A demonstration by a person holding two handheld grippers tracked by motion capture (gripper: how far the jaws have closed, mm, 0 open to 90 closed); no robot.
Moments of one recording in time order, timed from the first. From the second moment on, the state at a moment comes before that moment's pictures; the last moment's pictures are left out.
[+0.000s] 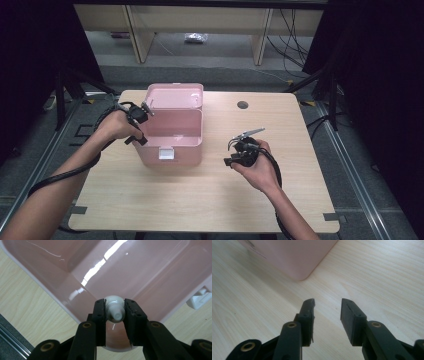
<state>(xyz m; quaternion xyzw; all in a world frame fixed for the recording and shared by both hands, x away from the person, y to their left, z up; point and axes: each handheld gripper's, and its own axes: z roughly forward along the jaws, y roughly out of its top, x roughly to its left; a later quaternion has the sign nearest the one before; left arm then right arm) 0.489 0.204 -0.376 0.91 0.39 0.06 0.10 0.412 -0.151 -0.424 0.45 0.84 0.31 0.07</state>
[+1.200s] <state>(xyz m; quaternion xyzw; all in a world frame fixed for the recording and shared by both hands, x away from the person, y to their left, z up) 0.494 0.203 -0.386 0.91 0.39 0.06 0.09 0.410 -0.153 -0.424 0.45 0.83 0.31 0.07</state>
